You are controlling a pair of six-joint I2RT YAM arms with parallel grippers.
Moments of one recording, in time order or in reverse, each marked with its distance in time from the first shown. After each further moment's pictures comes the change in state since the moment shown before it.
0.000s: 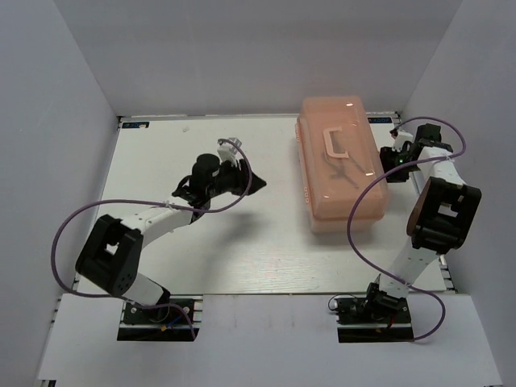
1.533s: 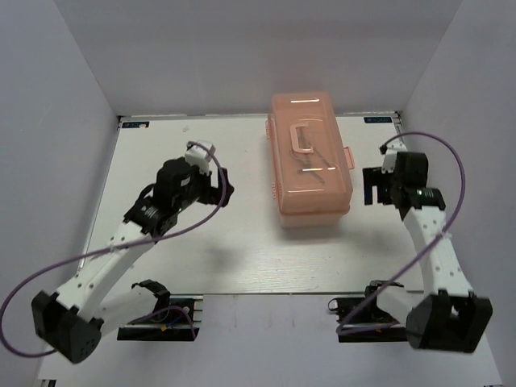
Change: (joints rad) left arm 0.000 -0.410 0.078 -0.756 -0.410 0.360; right arm 0.269 -0.727 -0.422 0.057 0.511 0.046
